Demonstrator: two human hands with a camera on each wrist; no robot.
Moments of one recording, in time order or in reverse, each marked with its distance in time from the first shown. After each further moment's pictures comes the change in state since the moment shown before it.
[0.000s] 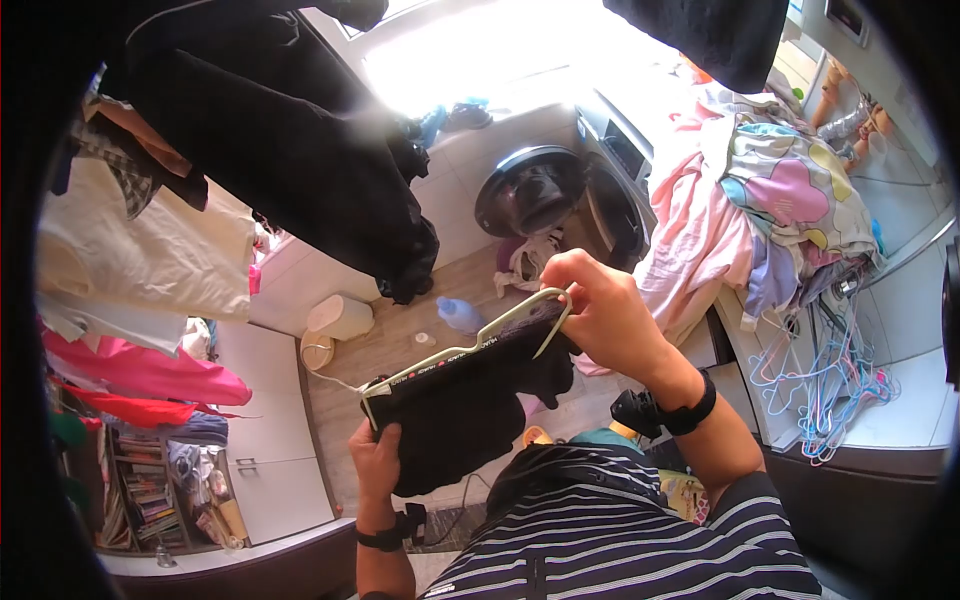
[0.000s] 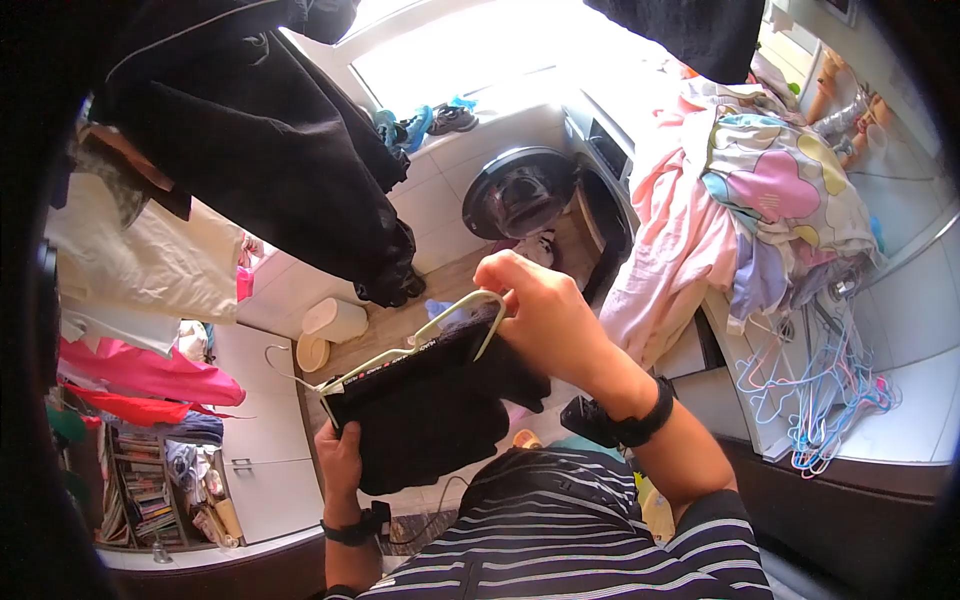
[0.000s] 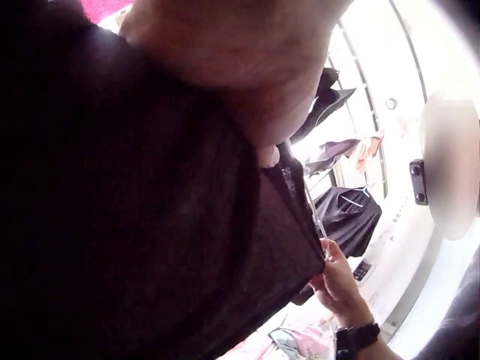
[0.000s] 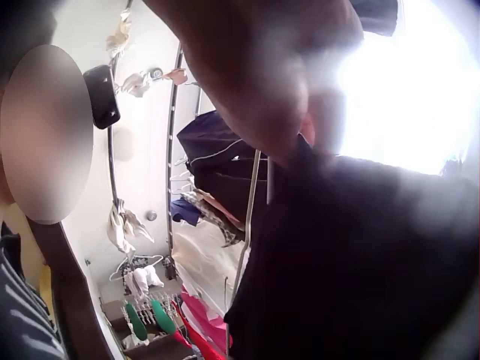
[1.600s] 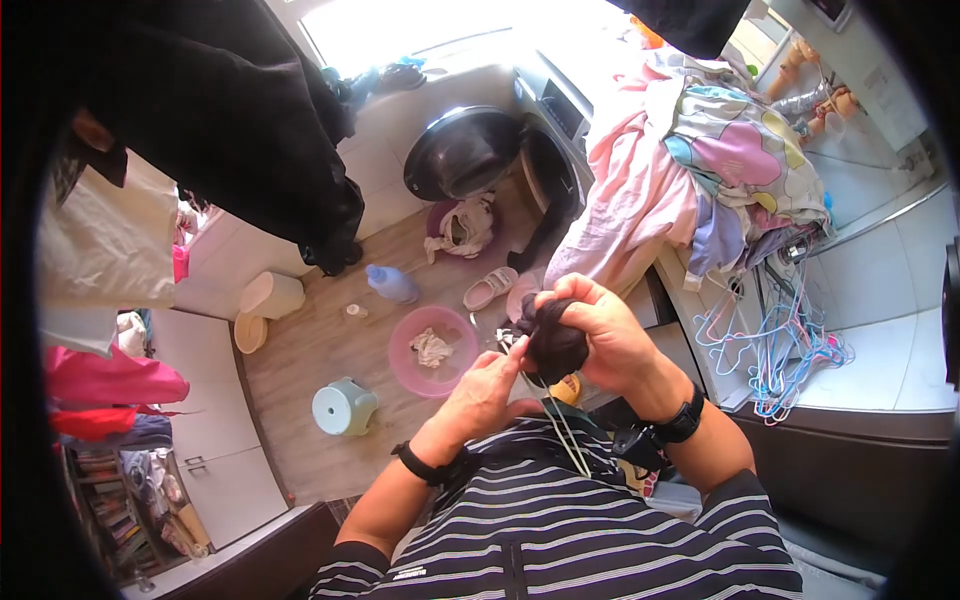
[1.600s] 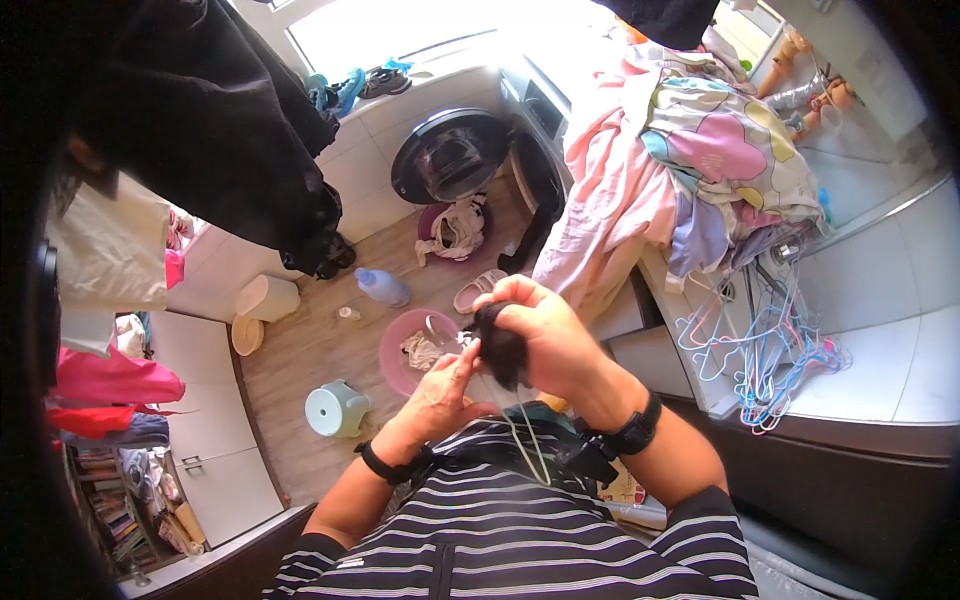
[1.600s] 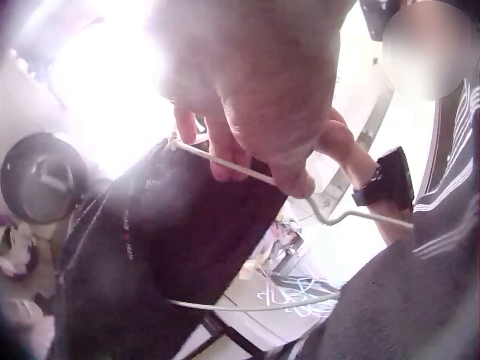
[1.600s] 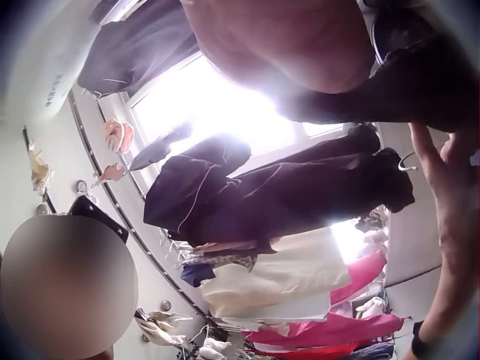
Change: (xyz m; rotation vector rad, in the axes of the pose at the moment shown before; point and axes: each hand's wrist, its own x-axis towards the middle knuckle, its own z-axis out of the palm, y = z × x) left_hand -0.005 -0.033 0.181 0.430 -0.790 0.720; right_hand -0.083 0.021 -0.026 1.271 0.075 0.841
